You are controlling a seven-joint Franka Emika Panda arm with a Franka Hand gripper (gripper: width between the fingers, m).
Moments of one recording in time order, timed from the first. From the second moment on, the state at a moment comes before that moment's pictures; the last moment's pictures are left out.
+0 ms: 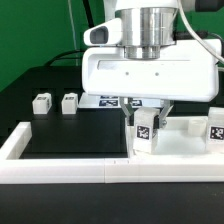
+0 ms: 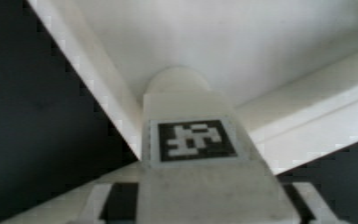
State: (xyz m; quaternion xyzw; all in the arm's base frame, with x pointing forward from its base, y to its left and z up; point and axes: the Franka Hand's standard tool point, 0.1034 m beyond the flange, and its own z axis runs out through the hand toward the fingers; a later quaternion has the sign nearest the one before) arm 0.628 0.007 0.071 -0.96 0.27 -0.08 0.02
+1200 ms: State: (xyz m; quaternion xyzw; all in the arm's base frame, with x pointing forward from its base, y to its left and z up) arm 0.621 0.011 0.067 -0.91 0.40 -0.03 0.05
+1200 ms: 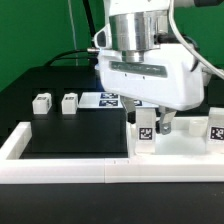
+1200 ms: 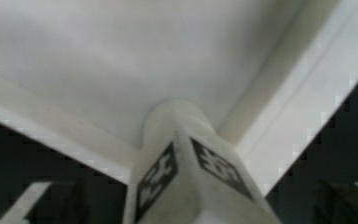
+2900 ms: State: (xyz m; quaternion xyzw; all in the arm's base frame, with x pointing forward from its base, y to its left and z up) arm 0.624 0.011 0.069 -0.82 0.57 -0.01 0.05
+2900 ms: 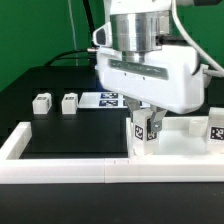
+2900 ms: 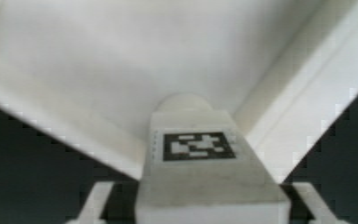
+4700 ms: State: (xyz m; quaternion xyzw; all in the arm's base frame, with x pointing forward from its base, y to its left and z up) arm 0.627 0.013 0.065 -0.99 0.08 -0.10 -0.01
